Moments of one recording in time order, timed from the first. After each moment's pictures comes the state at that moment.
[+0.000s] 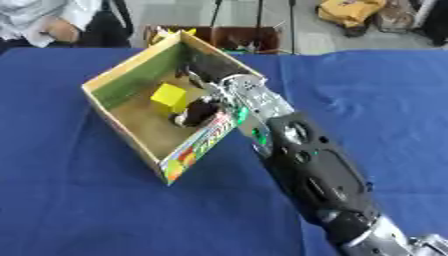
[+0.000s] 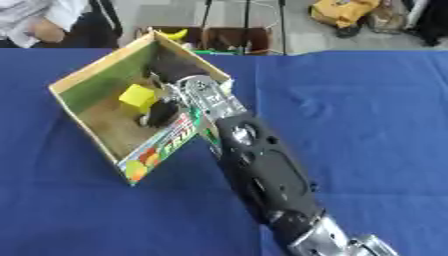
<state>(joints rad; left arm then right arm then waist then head) -0.18 0.05 0.22 -1.98 -0.09 -0.15 0.01 -1.30 -0.07 0.22 -0.99 1.24 0.06 0.42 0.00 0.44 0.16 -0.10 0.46</state>
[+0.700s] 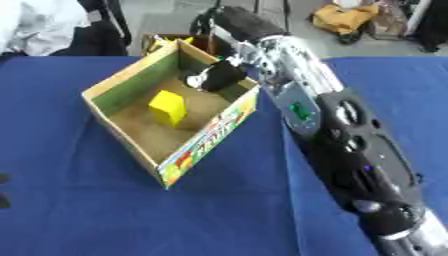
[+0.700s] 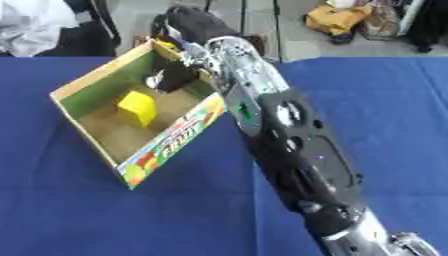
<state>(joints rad) -0.18 0.06 0.23 -1.98 -0.08 -0.14 0.02 -1.20 -0.25 0.23 -1.41 0.96 0.11 0.44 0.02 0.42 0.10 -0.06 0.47</state>
